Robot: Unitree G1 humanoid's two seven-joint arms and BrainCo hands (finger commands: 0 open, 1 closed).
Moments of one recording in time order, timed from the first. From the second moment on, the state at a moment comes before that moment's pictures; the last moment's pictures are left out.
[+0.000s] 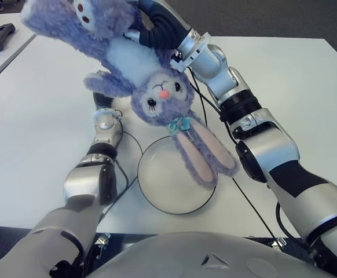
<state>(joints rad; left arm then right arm) -0.70 0.16 0.29 1.21 0.06 -0.40 0.26 -1.11 -0.06 0.27 0.78 -0.35 -0.78 0.11</state>
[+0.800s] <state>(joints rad) -0.70 0.16 0.29 1.21 0.06 -0.40 0.26 -1.01 -0.06 0.29 0.68 -0.33 -0.71 0.20</state>
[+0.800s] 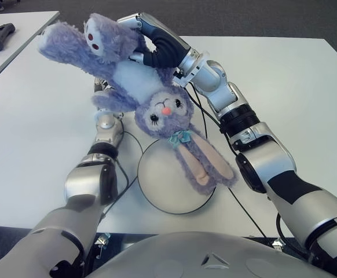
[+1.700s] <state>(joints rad) -0.70 0.16 0.26 1.21 0.06 -0.40 0.28 -0.86 -0.13 0.31 0.54 -0.34 -0.58 0.31</state>
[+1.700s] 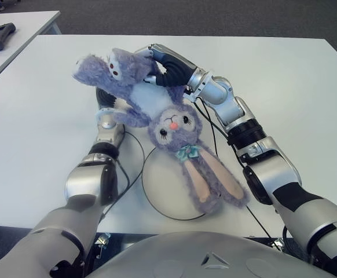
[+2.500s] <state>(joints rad) -0.70 0.15 0.26 1.21 0.06 -0.39 0.28 -0.83 -0.16 0.29 0.35 -0.32 -0.51 0.35</state>
